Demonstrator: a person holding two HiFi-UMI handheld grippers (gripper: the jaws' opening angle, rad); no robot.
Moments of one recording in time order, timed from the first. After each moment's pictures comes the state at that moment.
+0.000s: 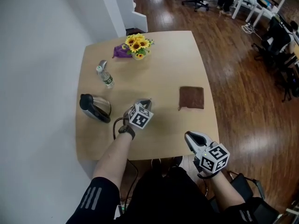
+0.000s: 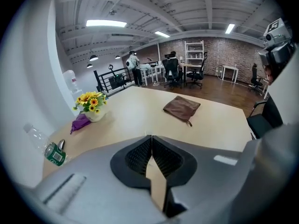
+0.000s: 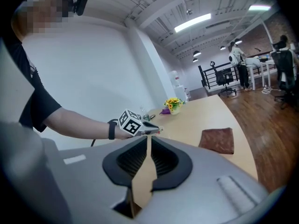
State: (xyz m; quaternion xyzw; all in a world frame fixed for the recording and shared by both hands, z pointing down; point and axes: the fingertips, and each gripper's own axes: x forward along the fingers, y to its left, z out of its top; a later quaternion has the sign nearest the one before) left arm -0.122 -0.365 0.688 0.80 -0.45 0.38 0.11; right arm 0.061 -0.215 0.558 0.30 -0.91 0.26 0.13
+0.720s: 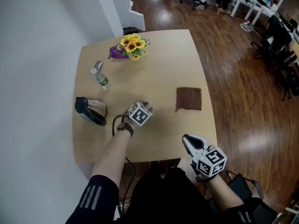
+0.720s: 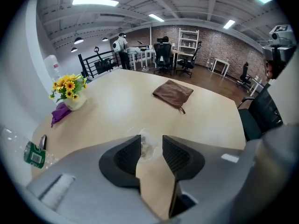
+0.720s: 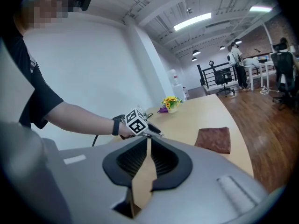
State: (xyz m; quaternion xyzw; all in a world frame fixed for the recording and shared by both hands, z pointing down) left arm -0.104 -0.370 0.738 0.80 -0.36 0.45 0.16; right arm 0.069 -0.221 0.567 0.31 -0.90 0.26 0.14
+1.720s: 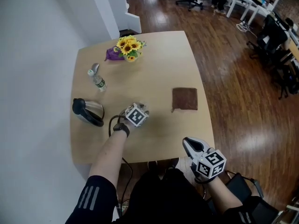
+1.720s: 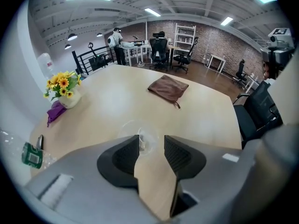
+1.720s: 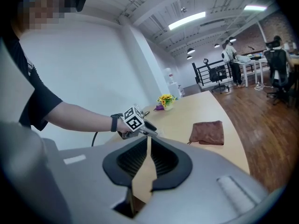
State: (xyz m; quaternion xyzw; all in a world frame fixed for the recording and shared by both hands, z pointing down) left arm -0.107 -0.358 0.749 0.80 -0.34 0.47 0.17; right arm 0.089 -0.206 0.576 0.32 -0.89 0.29 0.14
